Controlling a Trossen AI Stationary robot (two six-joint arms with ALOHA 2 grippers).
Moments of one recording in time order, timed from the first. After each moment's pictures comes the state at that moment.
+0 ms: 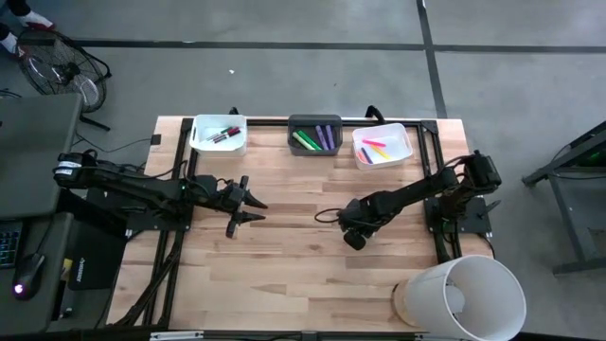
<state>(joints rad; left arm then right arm) -0.07 0.92 0.25 0.50 0.10 -0.11 0.18 1.76 0.91 -0.72 -0.01 0.94</state>
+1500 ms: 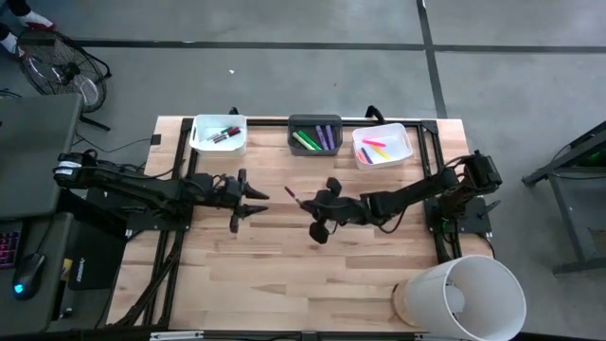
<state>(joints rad) -0.07 0.92 0.25 0.62 -0.02 -0.12 0.18 1.70 0.92 0.32 0.43 0.31</state>
